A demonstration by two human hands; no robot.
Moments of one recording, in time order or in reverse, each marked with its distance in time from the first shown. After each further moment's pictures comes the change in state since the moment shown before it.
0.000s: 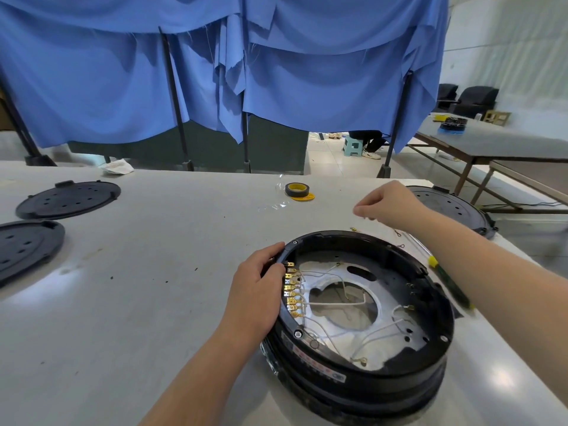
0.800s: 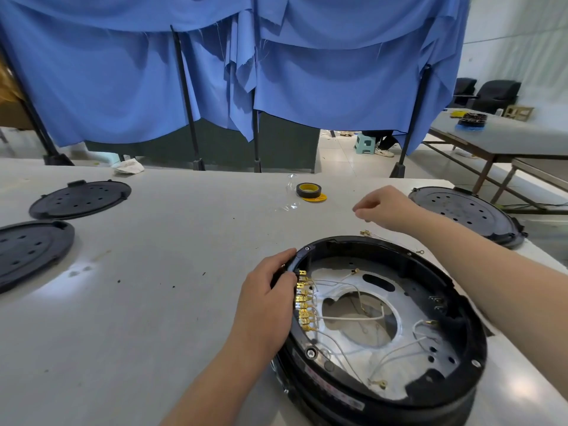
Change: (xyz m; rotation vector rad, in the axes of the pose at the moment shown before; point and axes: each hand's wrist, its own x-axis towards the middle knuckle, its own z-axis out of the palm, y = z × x) left_hand 0.001 -0.004 0.001 -0.016 0.018 0.014; right_hand 0.038 0.009 0.028 -0.056 -0.093 -0.092
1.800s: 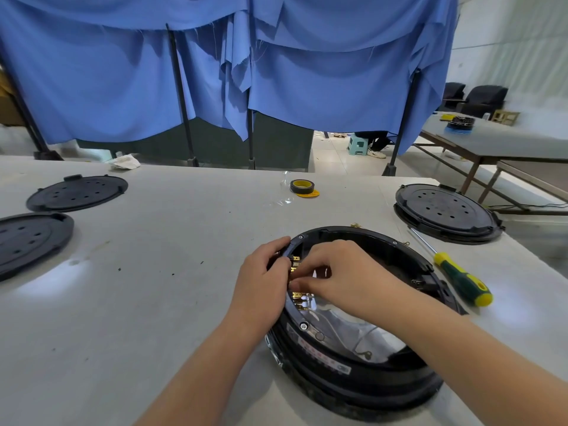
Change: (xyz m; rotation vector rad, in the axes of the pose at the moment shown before) left_hand -0.003 0.006 -0.001 0.024 -0.032 0.028; right_hand -0.147 -0.082 0.043 0.066 -0.177 -0.347
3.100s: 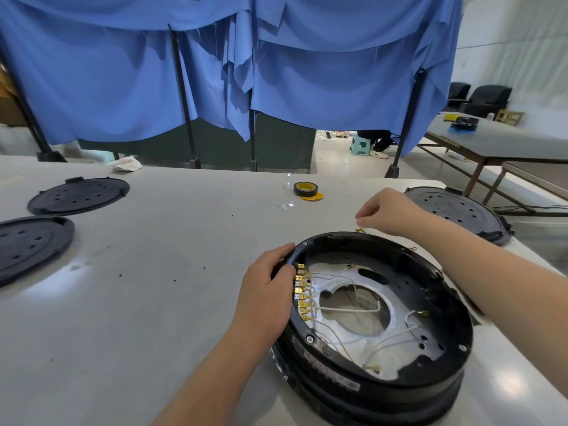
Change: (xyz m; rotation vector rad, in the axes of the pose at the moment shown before) left_hand 0.002 -0.002 0.000 -0.022 0.021 -0.043; right_hand 0.078 0.097 -0.075 -0.184 0.141 0.397
